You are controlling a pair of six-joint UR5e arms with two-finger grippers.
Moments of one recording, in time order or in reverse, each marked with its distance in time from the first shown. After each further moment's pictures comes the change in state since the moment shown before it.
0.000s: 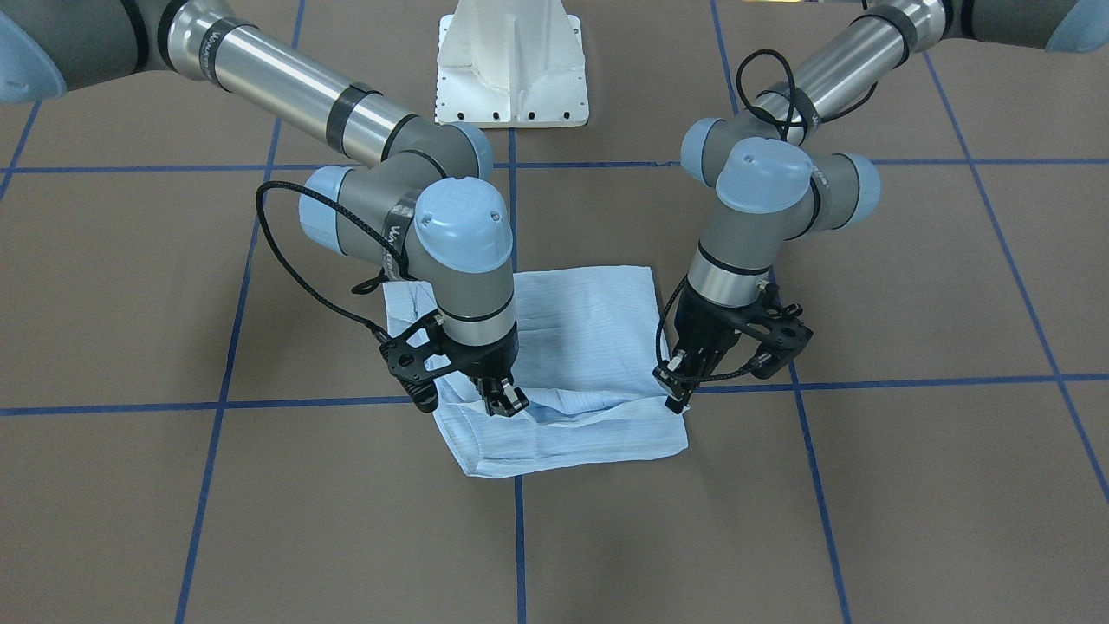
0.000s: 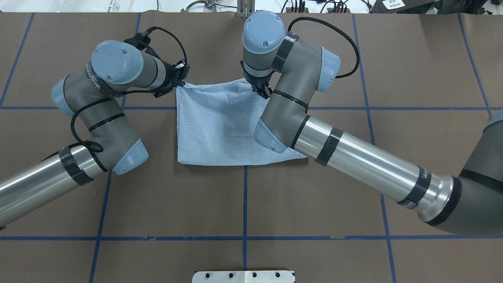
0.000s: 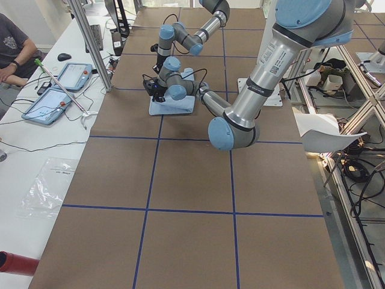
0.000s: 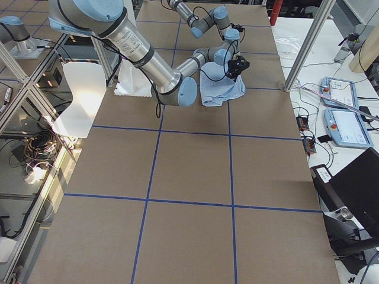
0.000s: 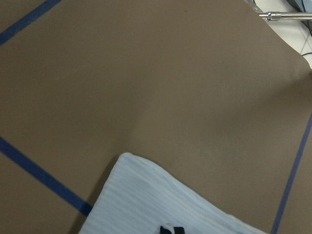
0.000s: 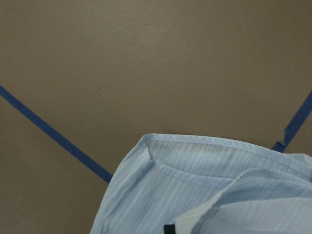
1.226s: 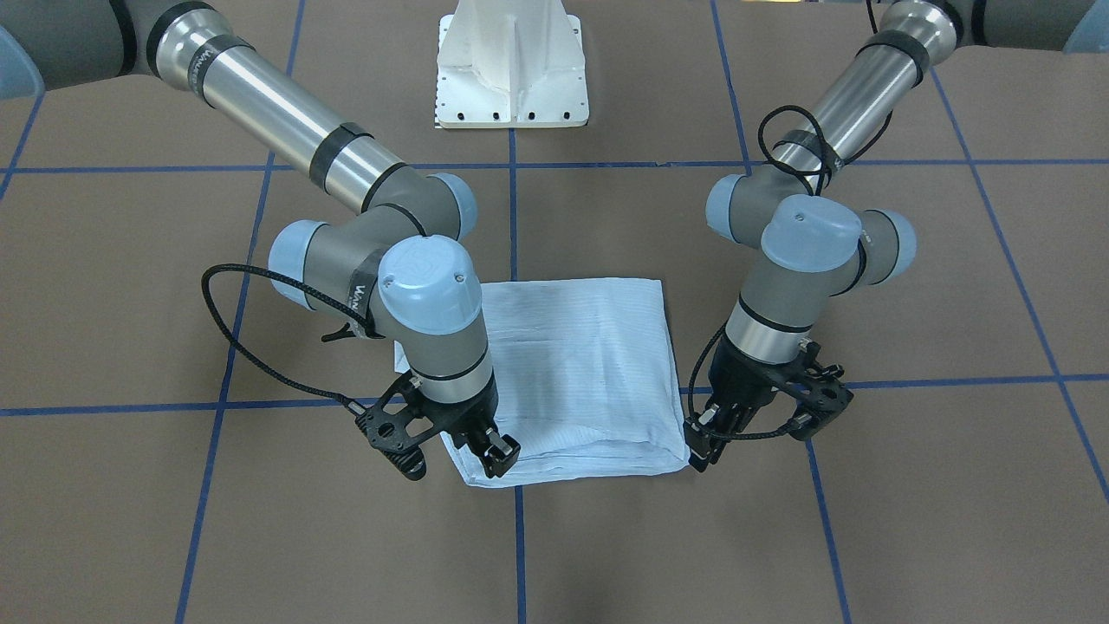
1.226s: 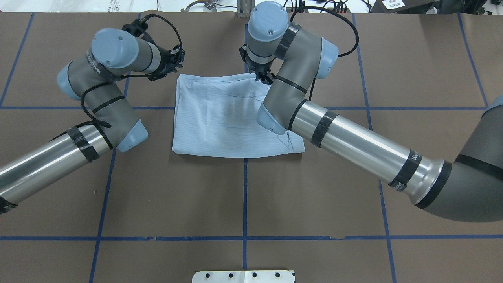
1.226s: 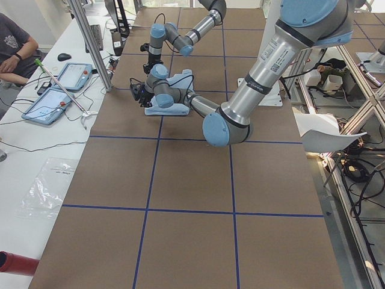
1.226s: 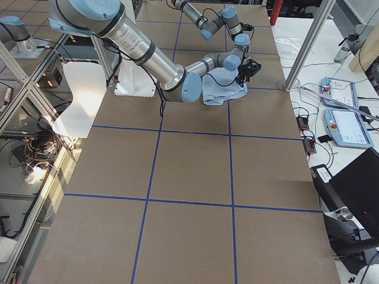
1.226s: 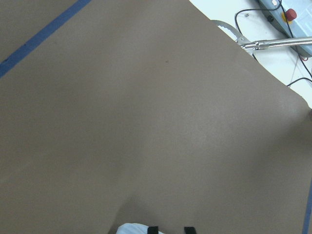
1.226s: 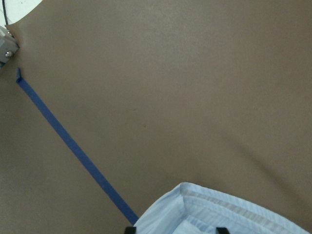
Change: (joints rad) left arm -0.088 -0.047 0.173 -0.192 -0.063 0.101; right arm 0.077 0.029 -0.135 0.128 0.048 -0.242
